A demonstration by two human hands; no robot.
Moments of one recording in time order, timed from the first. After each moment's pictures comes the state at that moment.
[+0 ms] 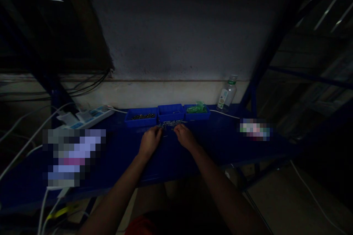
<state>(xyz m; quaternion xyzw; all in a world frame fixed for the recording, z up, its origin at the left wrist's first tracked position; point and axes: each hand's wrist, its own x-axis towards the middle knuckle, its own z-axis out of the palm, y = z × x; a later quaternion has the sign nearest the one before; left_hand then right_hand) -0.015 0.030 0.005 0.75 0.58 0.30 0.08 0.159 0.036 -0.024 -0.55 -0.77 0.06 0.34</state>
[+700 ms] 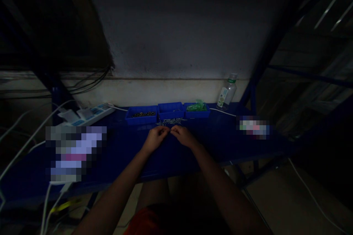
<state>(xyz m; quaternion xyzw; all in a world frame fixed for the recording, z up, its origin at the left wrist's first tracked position) -0.009 0.032 -0.003 0.79 0.45 0.35 0.23 0.159 0.026 -0.018 -0.46 -0.79 0.20 0.35</state>
